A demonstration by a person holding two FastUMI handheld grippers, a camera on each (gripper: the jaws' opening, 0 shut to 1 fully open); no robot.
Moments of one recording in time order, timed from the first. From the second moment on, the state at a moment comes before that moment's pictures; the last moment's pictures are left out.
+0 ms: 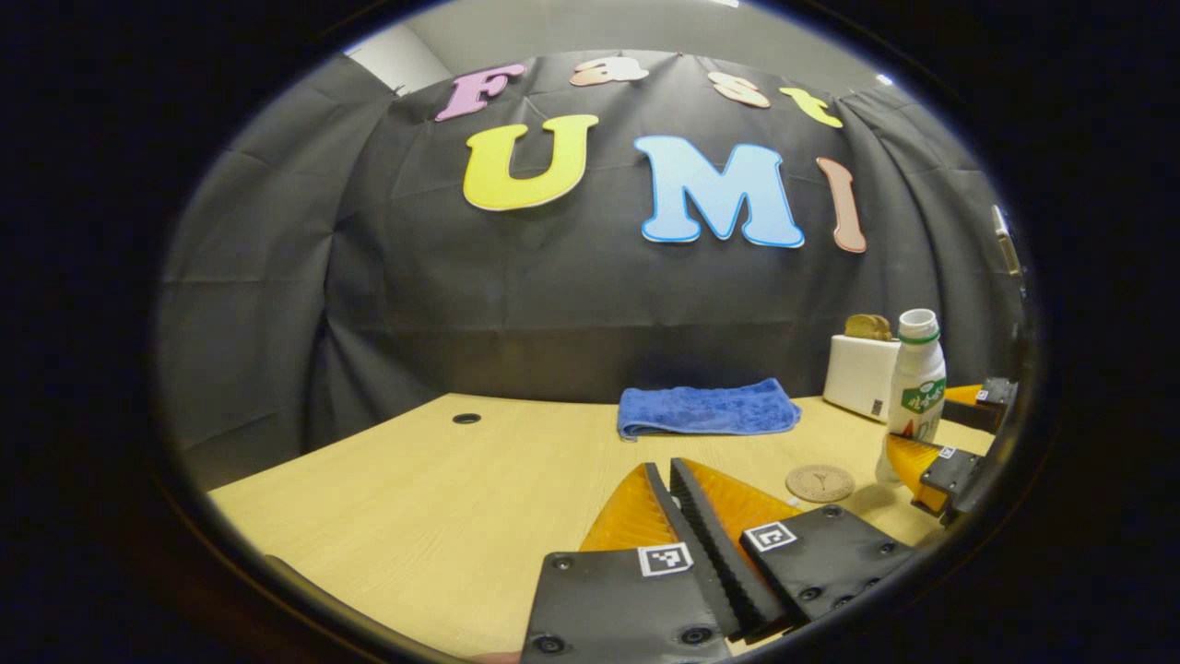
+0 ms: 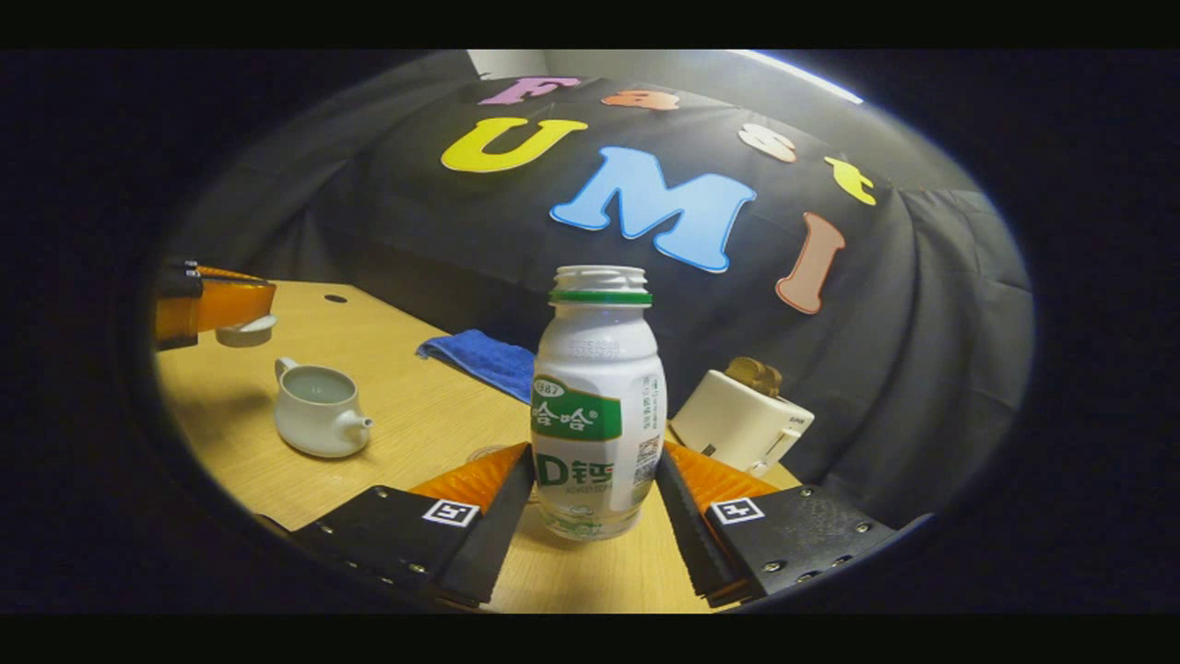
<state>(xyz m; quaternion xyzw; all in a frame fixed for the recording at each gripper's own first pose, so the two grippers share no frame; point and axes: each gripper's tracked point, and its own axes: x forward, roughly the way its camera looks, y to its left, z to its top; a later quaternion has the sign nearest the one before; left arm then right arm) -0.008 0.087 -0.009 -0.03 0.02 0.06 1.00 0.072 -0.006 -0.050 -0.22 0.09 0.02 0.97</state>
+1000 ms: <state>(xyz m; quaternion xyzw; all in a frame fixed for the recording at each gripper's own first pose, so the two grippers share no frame) -0.011 0.128 -0.022 -0.04 0.02 0.08 1.00 0.092 0.030 -0.047 -0.54 0.08 0.06 0.84</state>
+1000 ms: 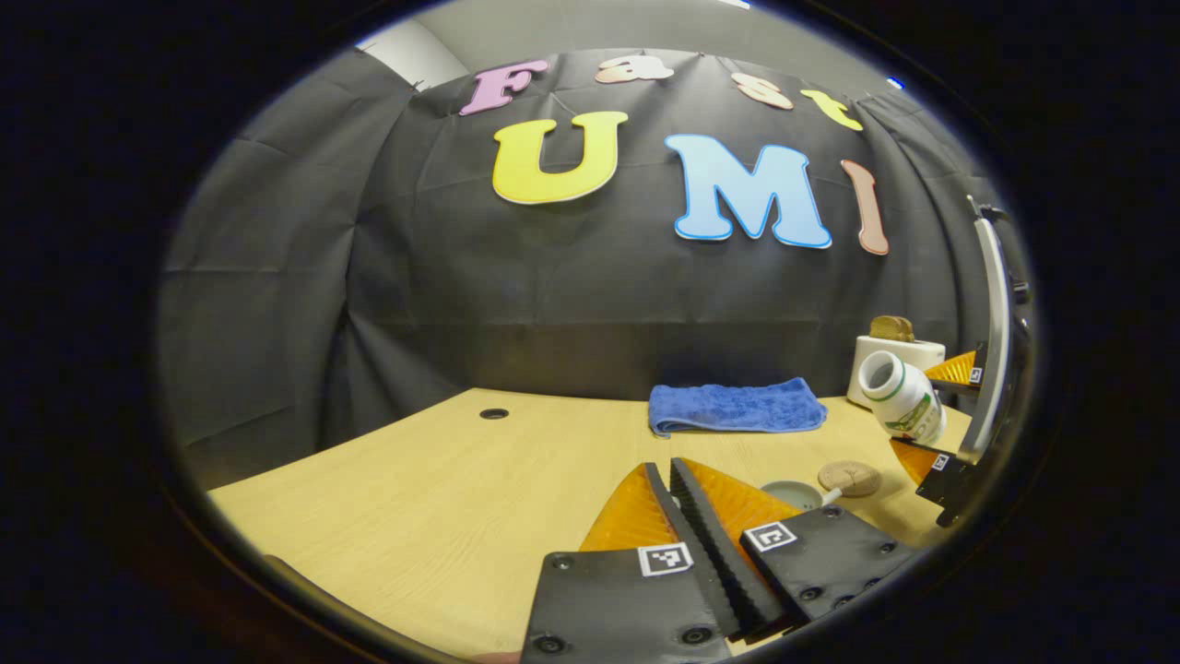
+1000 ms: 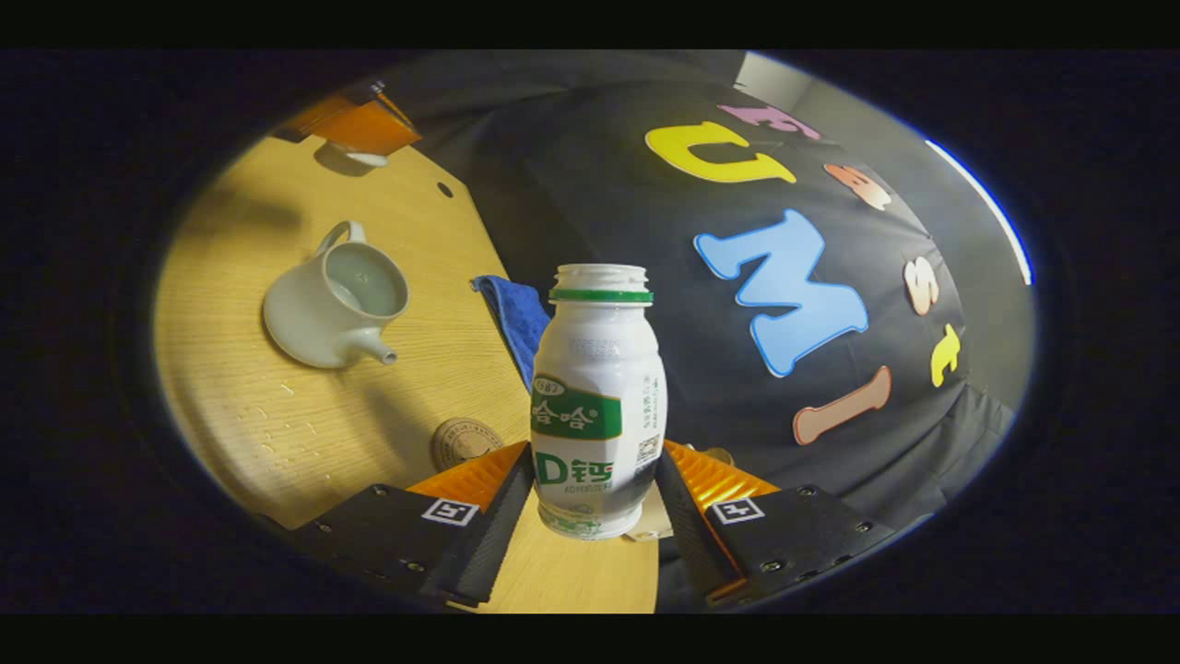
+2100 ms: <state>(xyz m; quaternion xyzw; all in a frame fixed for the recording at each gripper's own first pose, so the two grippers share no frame) -0.012 0.147 -0.038 -0.05 0.04 0.09 0.99 0.104 0.050 -0.023 -0.70 0.02 0.07 0.71</state>
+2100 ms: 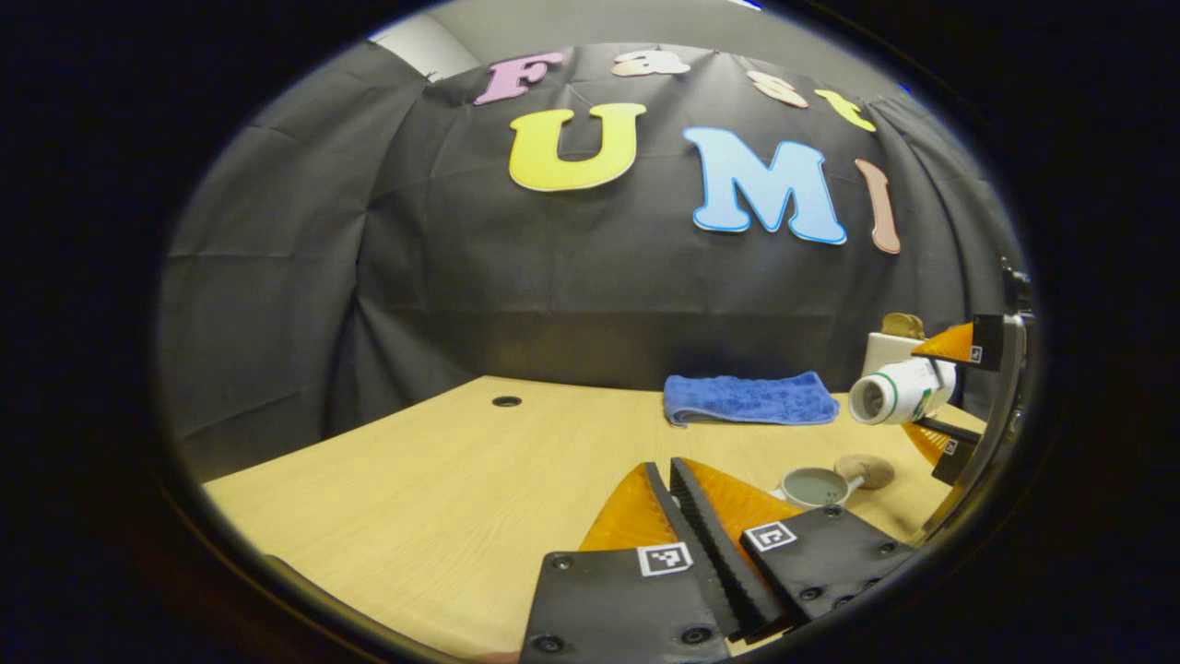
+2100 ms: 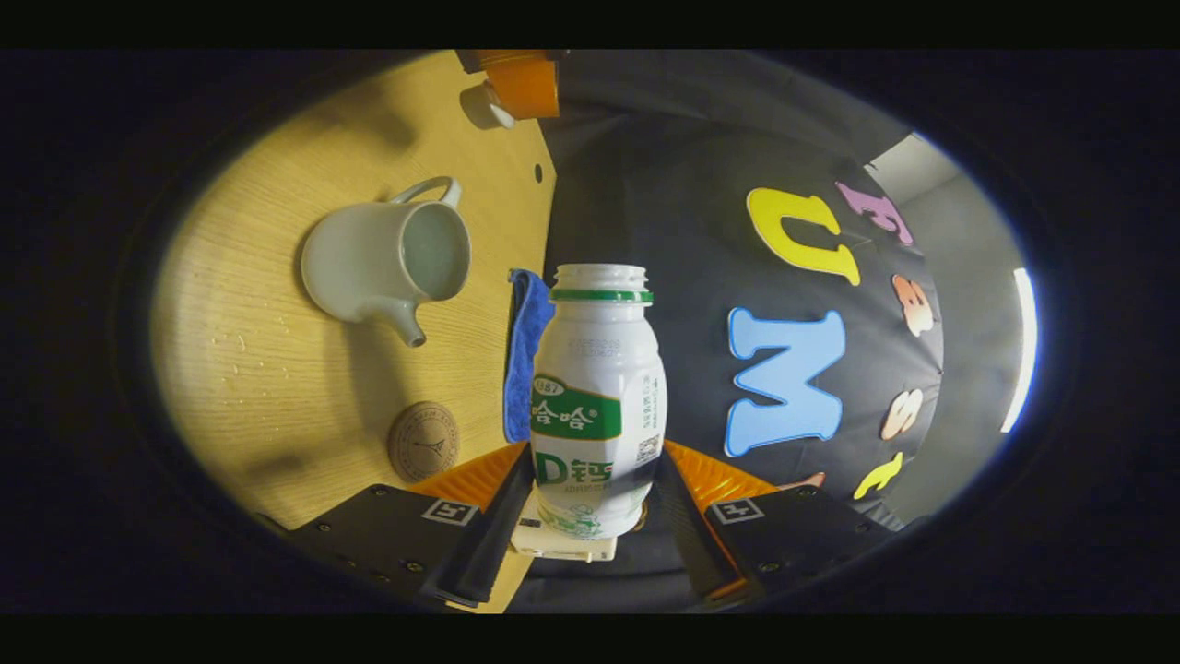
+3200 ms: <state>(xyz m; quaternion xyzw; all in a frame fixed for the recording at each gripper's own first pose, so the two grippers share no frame) -0.011 0.145 -0.042 -0.05 0.04 0.09 0.99 0.121 0.048 0.012 -0.77 -0.02 0.06 0.64</state>
